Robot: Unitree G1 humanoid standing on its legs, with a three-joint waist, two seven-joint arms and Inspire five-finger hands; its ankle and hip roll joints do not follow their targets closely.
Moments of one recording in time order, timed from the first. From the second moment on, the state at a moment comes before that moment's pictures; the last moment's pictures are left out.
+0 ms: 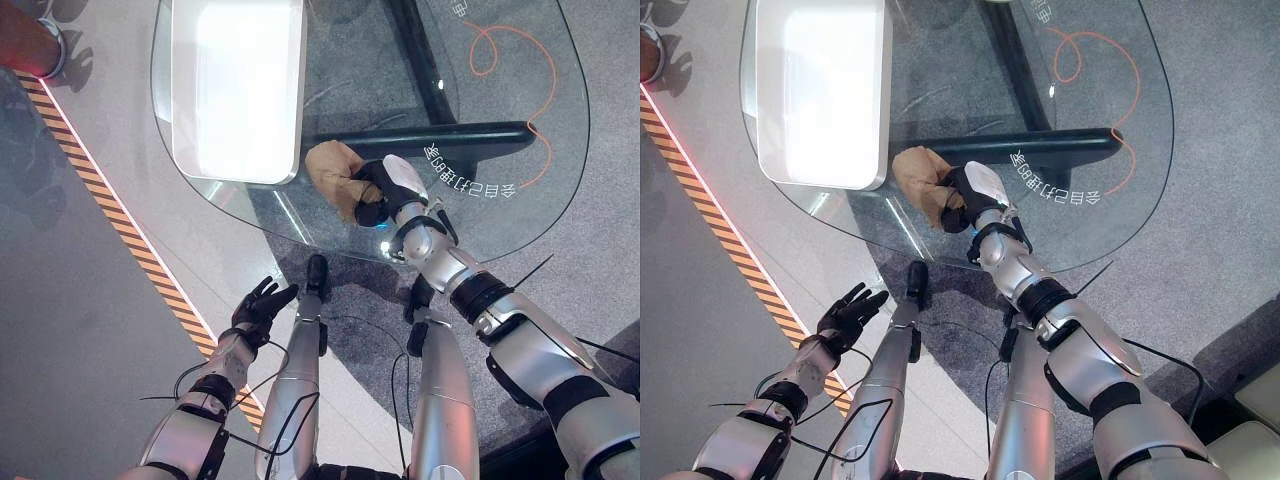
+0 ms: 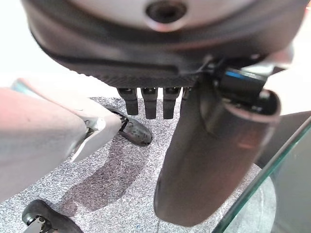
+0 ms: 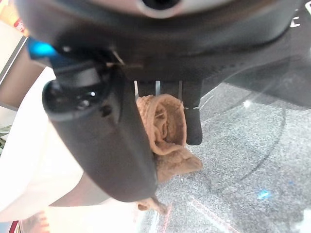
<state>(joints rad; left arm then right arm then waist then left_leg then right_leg) -0.52 0.25 -0.21 1.10 -0.93 -0.07 -0.05 -1.04 -0.35 0.73 0.82 -0.08 0.10 -0.26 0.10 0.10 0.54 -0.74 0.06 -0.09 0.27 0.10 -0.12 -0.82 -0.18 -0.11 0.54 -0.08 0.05</state>
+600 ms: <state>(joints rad) -0.52 0.25 -0.22 1.09 -0.93 -0.07 -0.06 -1.02 -0.33 0.75 0.83 -0.08 0.09 -0.31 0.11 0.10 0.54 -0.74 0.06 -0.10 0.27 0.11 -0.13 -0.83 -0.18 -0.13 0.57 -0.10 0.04</state>
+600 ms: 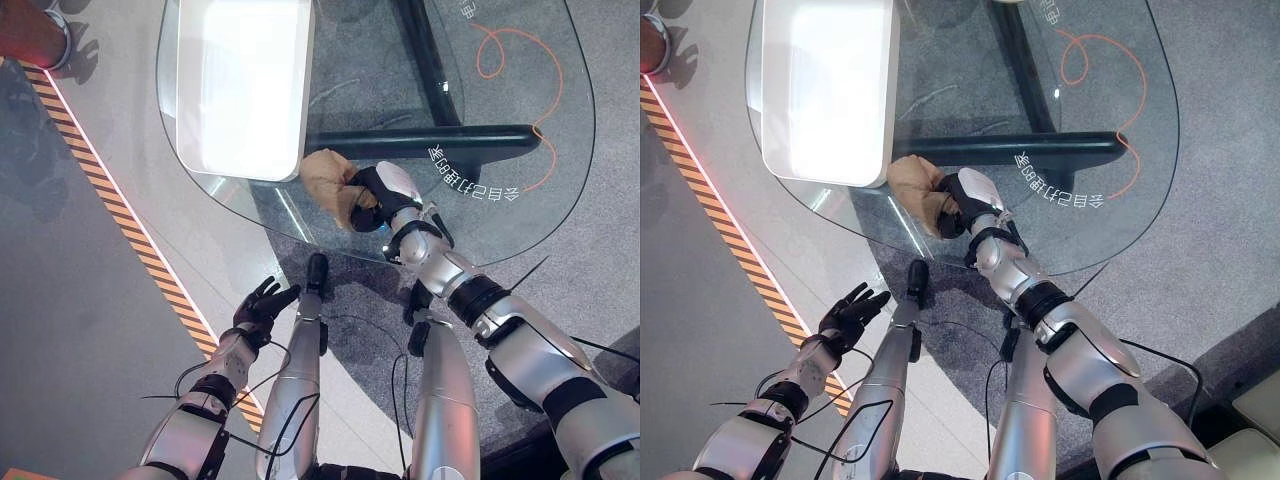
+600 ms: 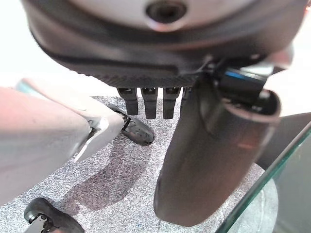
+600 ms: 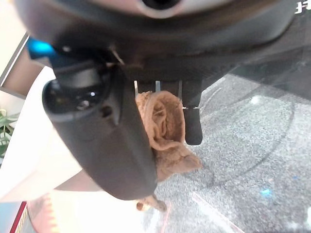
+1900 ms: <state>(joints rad) -0.50 0.29 -0.22 1.07 -0.97 -0.05 -0.06 -1.13 -0.49 0.58 0.99 0.01 0.04 -0.66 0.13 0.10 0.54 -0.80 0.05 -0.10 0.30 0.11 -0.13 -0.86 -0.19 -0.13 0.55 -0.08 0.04</state>
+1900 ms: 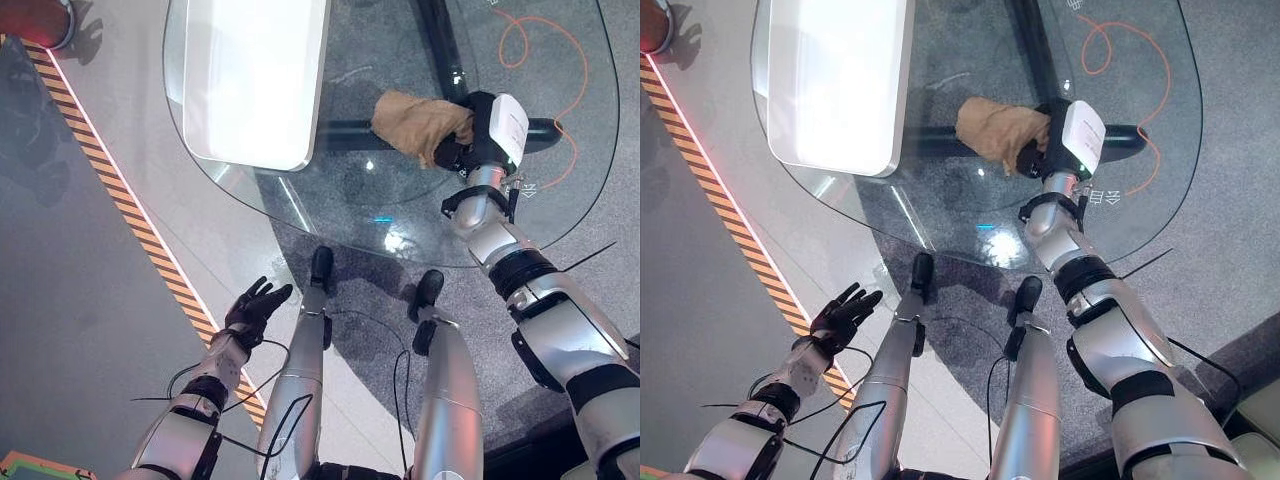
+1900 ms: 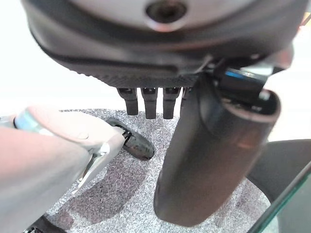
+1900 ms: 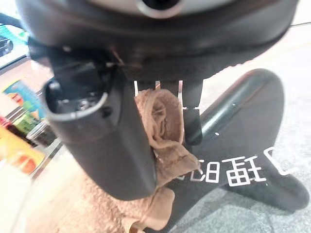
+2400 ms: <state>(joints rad) -0.50 0.32 -0.22 1.06 -1.00 -0.04 -0.08 -1.14 -0.52 0.34 1.14 0.30 -0.07 -0.73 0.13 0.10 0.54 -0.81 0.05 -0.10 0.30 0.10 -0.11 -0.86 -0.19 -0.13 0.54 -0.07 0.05</state>
